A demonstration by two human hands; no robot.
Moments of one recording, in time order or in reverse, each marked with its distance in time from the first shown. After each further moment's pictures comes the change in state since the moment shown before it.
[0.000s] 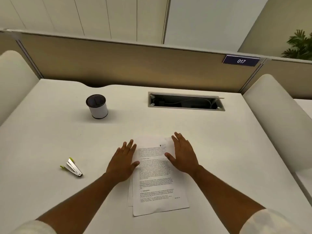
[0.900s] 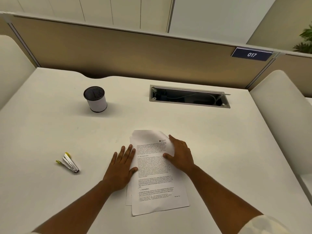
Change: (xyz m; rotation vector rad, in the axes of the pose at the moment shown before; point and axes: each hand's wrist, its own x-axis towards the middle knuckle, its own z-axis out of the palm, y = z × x) left_hand -0.018 -0.009 0.043 0.014 -0.036 0.011; right_hand 0.013 0.001 0.021 0.318 -0.093 0.138
